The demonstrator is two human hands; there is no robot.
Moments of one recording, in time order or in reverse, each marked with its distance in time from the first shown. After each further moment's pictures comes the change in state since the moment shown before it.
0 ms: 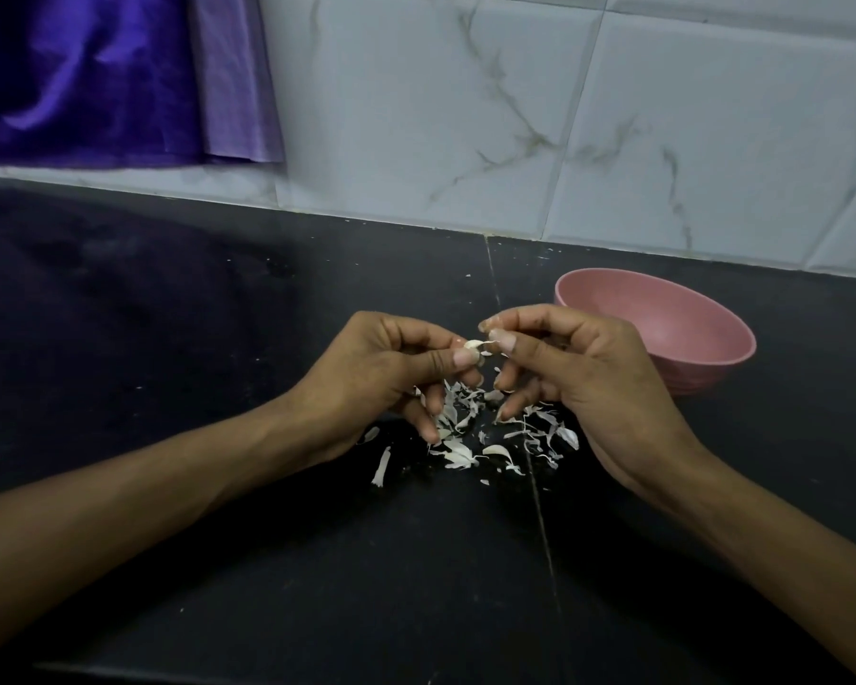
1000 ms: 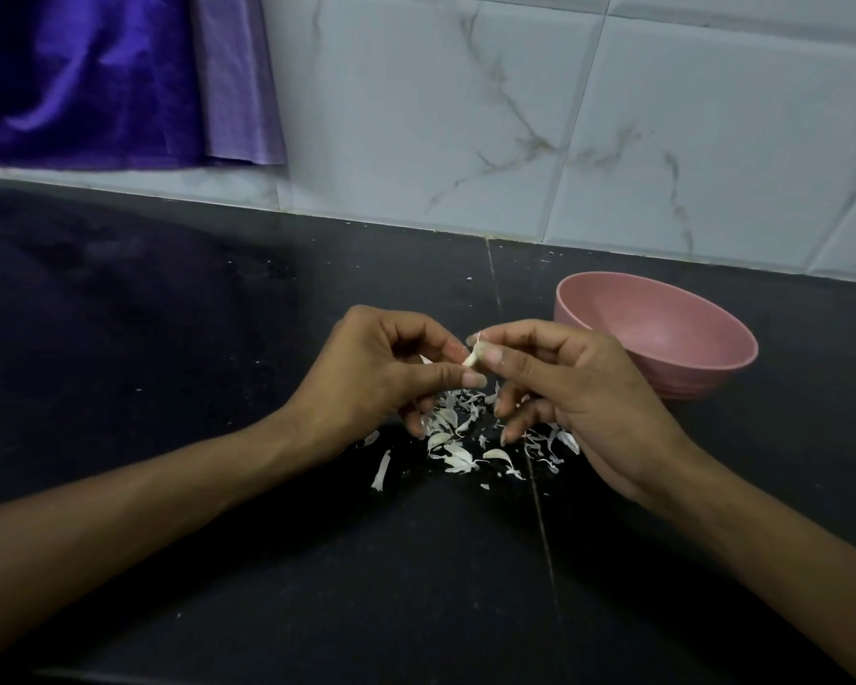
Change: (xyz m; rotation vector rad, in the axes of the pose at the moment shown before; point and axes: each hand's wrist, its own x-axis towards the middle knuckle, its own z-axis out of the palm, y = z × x) left_hand -0.001 -0.001 -0.002 0.222 0.078 0.203; right_hand -0.002 -0.003 0.004 0.066 -0.085 0.140
